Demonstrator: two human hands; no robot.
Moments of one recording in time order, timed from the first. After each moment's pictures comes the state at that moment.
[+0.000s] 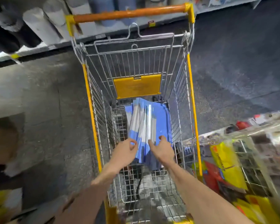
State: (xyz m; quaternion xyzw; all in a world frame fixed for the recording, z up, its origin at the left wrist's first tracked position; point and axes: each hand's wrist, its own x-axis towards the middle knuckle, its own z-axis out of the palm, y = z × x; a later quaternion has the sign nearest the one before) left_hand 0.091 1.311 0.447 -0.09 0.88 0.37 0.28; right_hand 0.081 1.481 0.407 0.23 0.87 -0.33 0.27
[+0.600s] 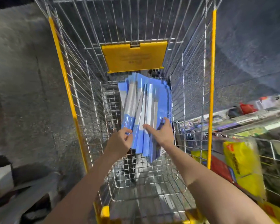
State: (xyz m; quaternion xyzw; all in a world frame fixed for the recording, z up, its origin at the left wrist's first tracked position) left_hand 0.079 1.303 0.362 -0.13 0.84 0.43 0.32; right_hand 0.052 1.497 0.313 0.30 0.81 -0.41 0.28
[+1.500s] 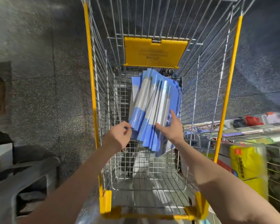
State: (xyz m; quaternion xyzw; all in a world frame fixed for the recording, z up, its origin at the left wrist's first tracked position) left_hand 0.100 1.263 0.371 -0.20 0.82 0.43 0.33; right_hand 0.046 1.499 0.324 0.18 0.87 -0.34 0.30
